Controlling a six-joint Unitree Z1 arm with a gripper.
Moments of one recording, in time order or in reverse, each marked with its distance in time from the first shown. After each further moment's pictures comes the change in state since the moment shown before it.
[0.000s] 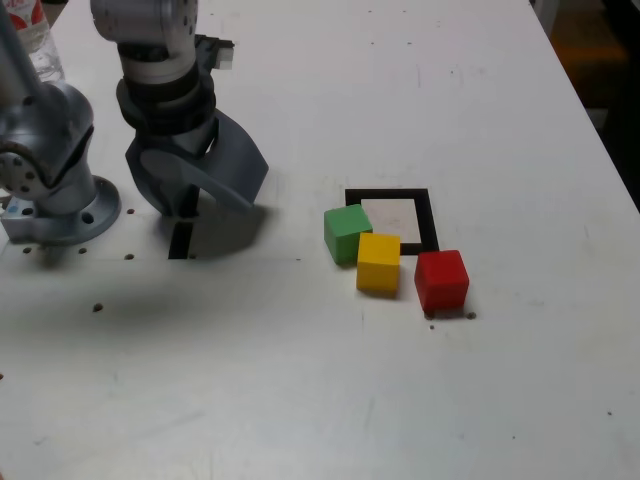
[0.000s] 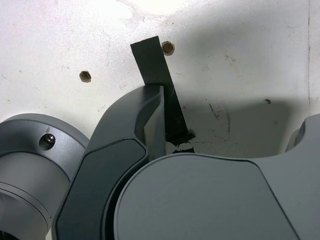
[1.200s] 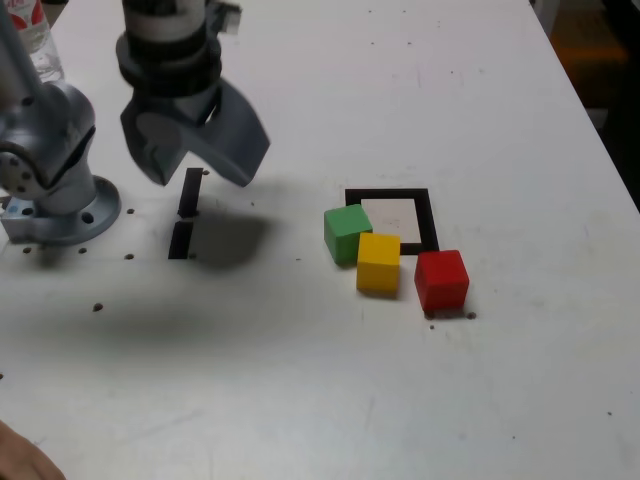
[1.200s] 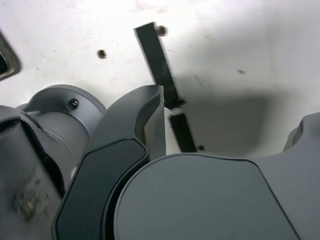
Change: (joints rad) arm -0.069 0.010 -0.299 0.385 -0.006 -0.047
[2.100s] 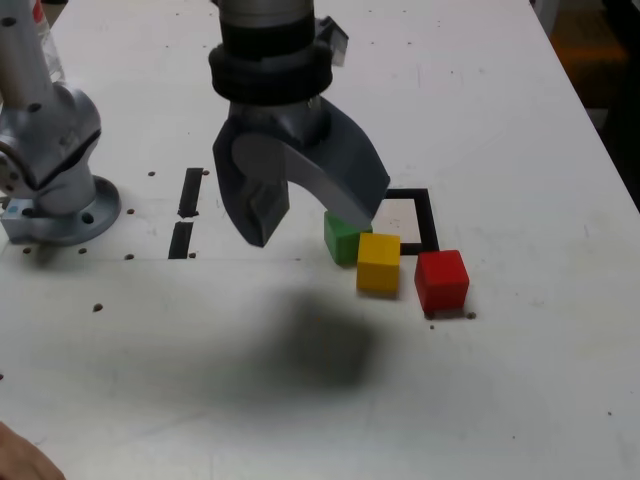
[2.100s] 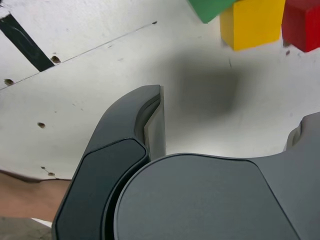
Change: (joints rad) arm -0.179 0.205 -0.346 -0.087 -0.244 -0.132
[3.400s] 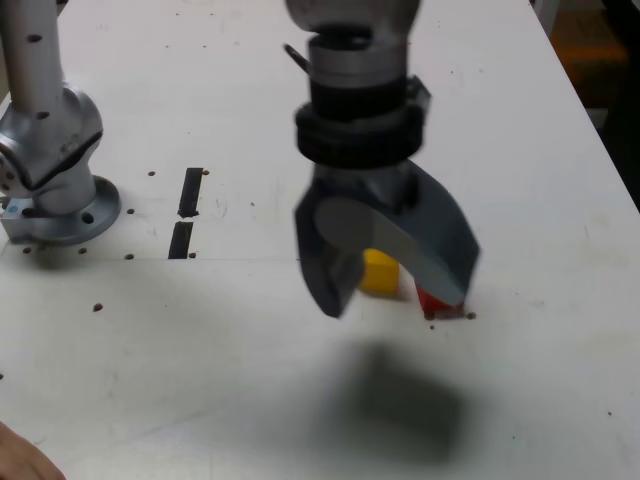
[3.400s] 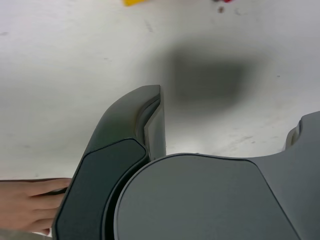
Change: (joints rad) arm -0.061 0.202 -0.187 -0.076 -0.066 -0.014
